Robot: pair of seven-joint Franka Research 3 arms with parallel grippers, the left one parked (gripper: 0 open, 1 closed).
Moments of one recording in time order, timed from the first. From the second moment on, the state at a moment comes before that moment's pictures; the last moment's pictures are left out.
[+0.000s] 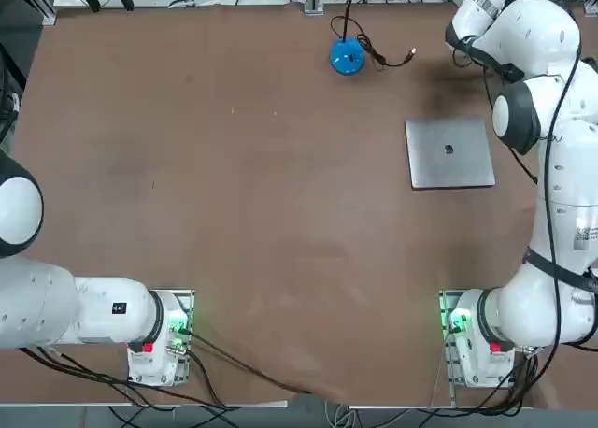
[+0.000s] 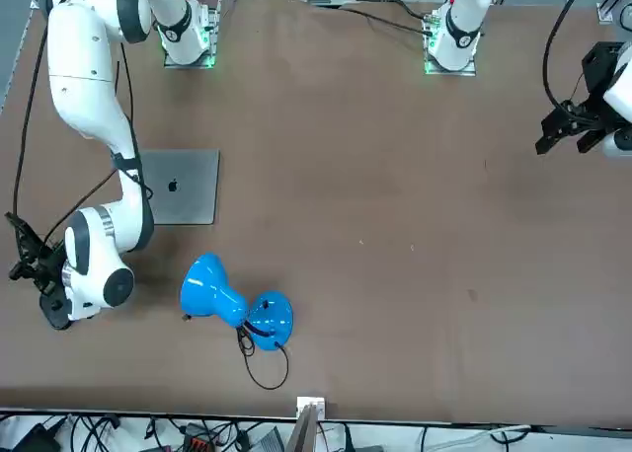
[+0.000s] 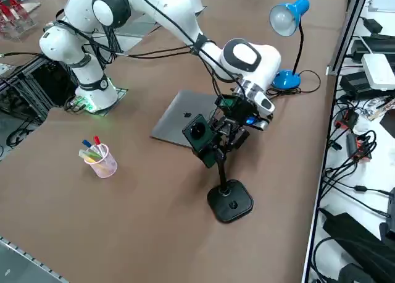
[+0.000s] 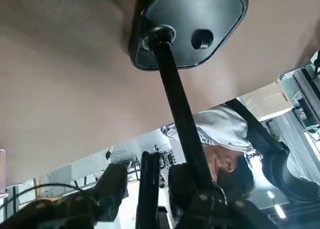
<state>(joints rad) 0.14 0.94 -0.19 -1.19 -0.93 1.65 -0.64</state>
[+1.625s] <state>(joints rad) 0.14 0.93 -0.18 -1.13 -0.79 1.66 -0.63</state>
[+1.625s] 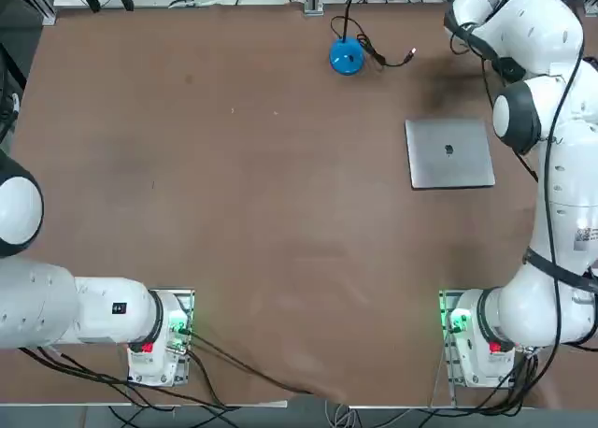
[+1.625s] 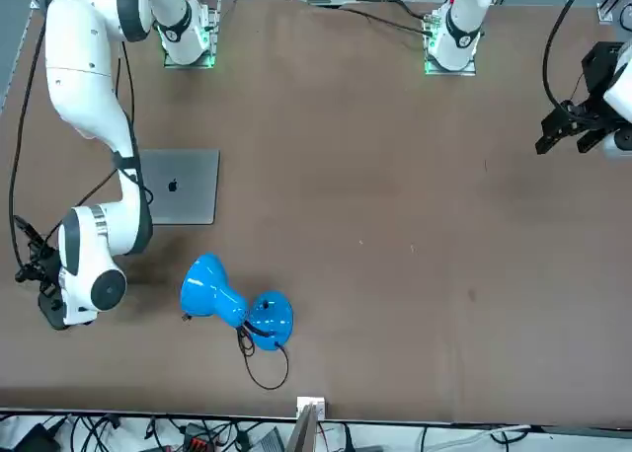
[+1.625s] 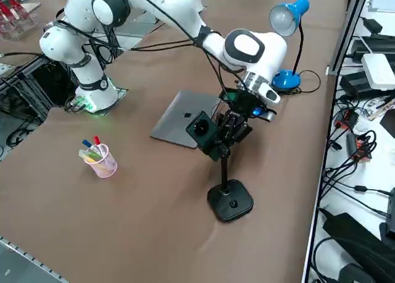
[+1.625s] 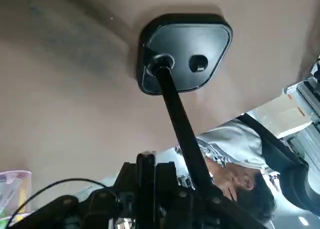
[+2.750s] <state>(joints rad) 0.10 0.89 -0.18 -1.09 -0.60 1.70 -0.64</state>
